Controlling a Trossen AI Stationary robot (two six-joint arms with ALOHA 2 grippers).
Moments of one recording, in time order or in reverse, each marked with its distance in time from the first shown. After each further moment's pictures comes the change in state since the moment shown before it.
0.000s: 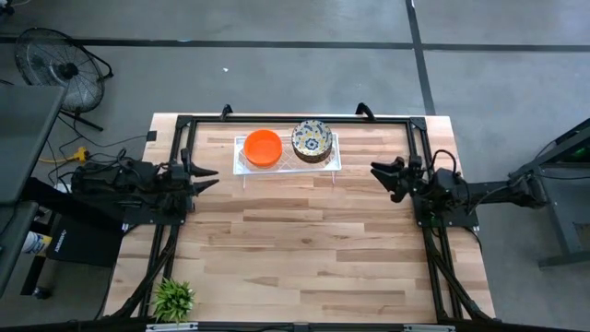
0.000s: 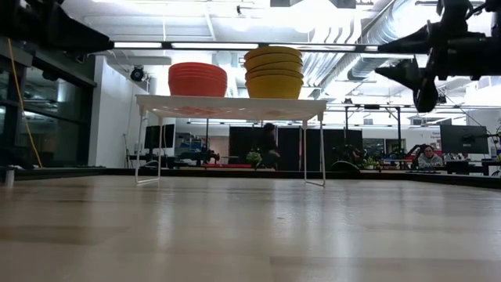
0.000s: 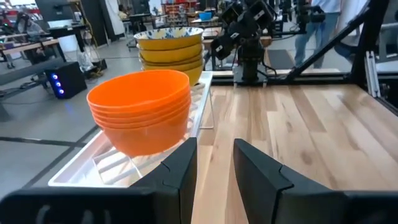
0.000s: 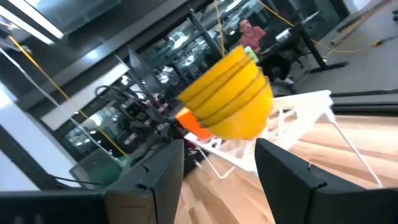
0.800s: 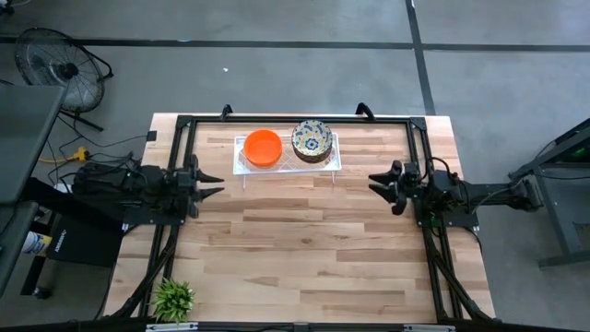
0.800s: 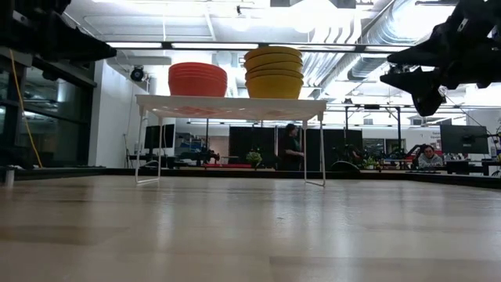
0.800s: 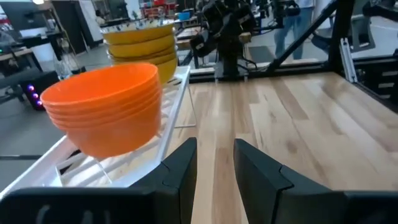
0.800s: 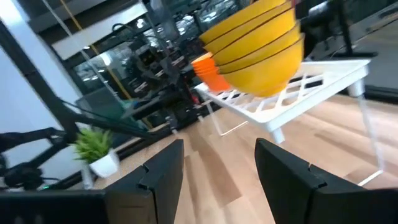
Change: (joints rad) left arm 0.000 0.000 -0.088 0.094 0.093 0.056; right arm -0.003 -0.120 0.000 -0.243 -0.183 -0.154
